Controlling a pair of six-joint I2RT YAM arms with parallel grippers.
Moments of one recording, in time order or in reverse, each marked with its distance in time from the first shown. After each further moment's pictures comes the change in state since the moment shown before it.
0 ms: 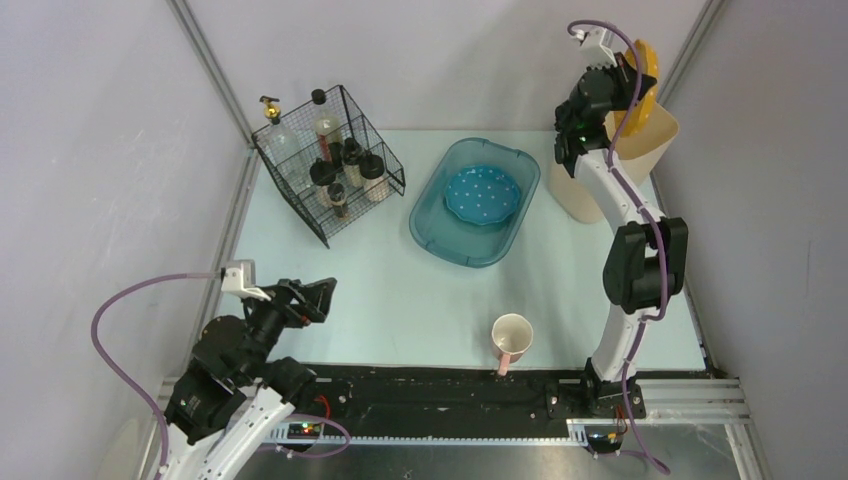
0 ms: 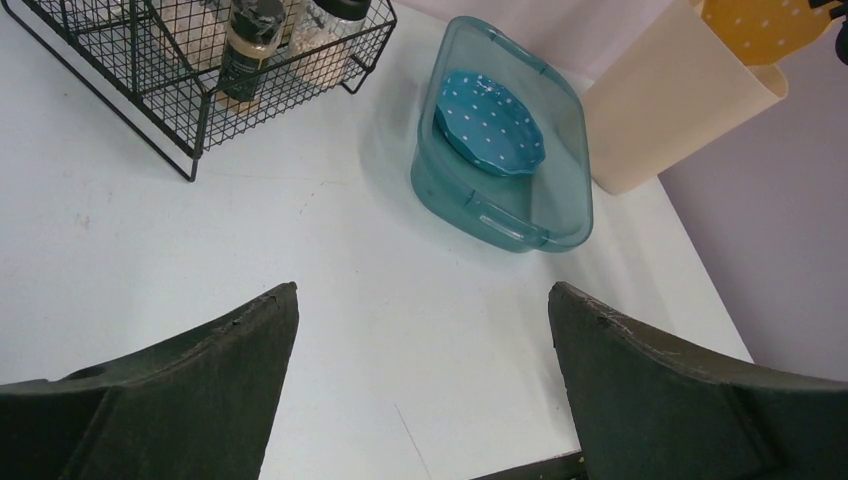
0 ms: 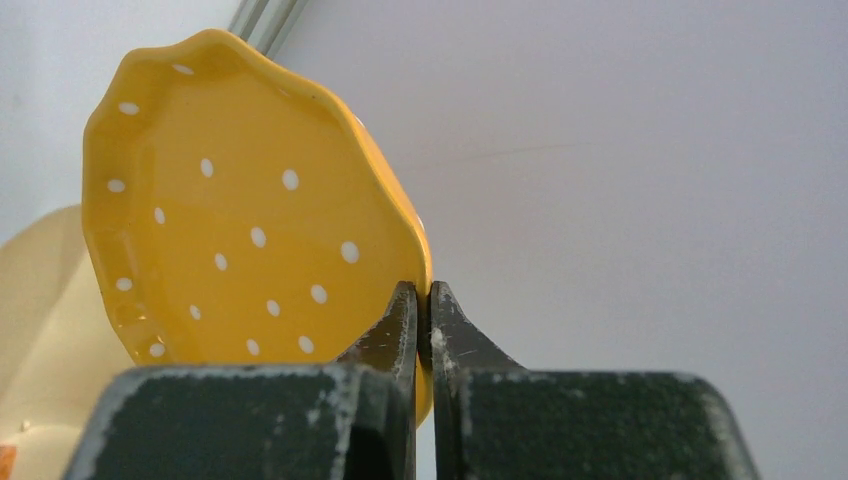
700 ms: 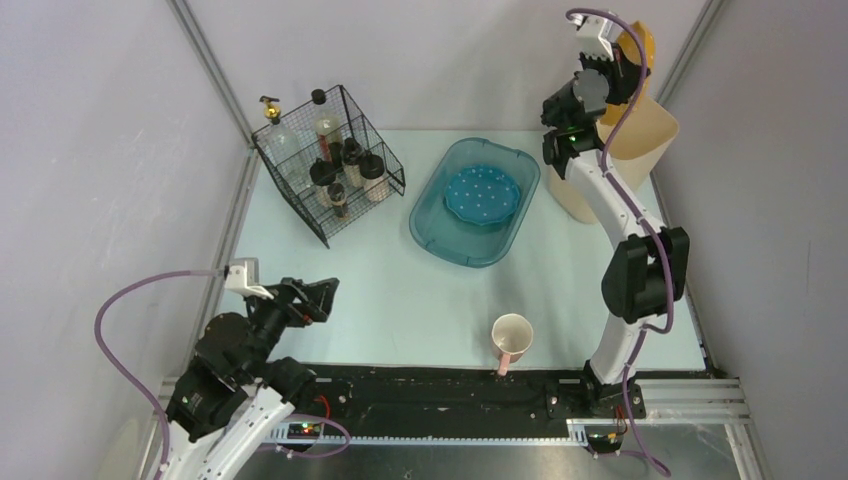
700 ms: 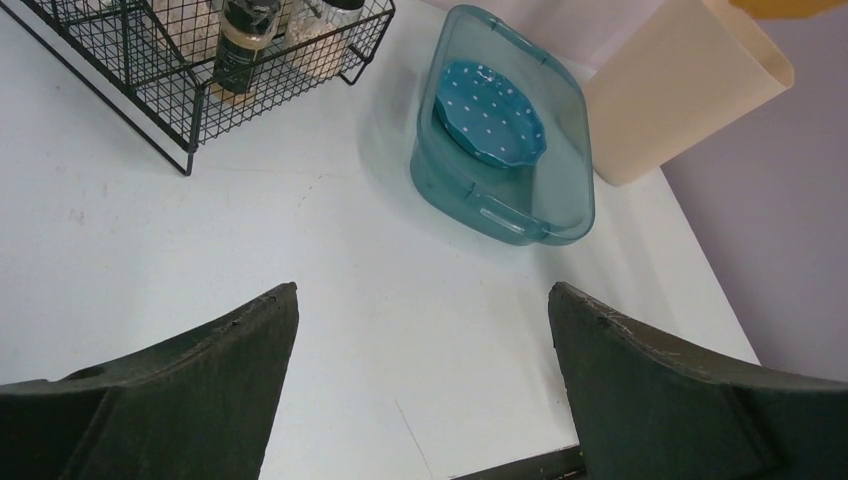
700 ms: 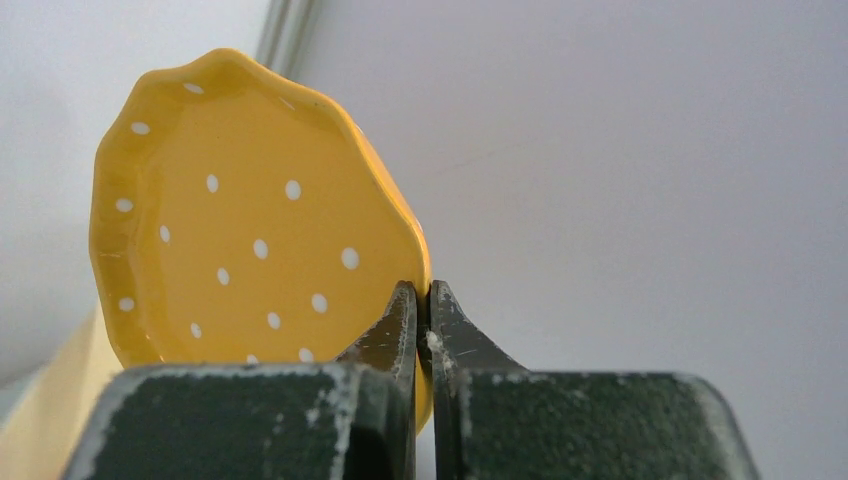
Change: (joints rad) left arm 0.004 0.016 0.000 0.000 0.015 0.000; right arm 0.088 -0.048 0.025 0.163 0.093 -0.029
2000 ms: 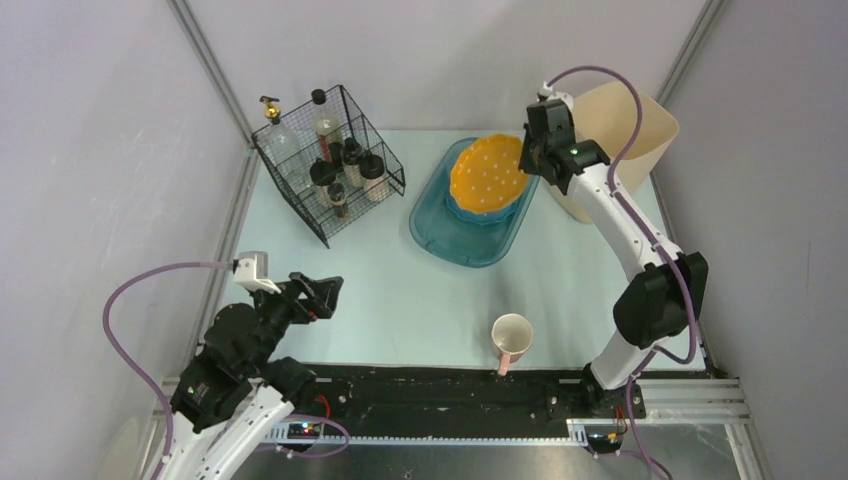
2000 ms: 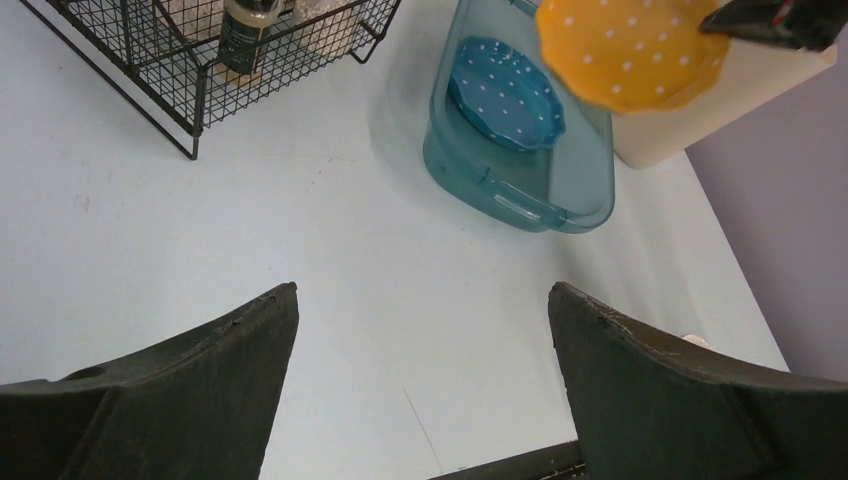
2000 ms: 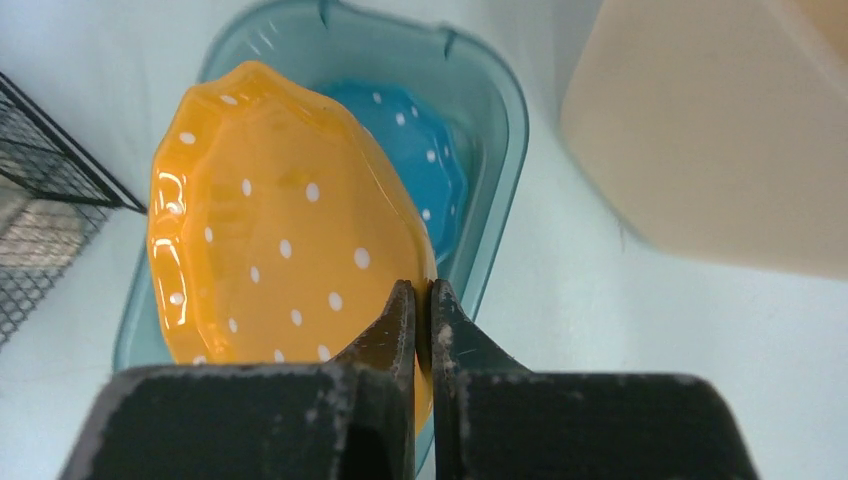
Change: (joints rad) left arm 0.001 0.062 0.000 0.000 0.002 0.005; right arm 0.114 -0.183 -0.034 -1.355 -0.839 1.387
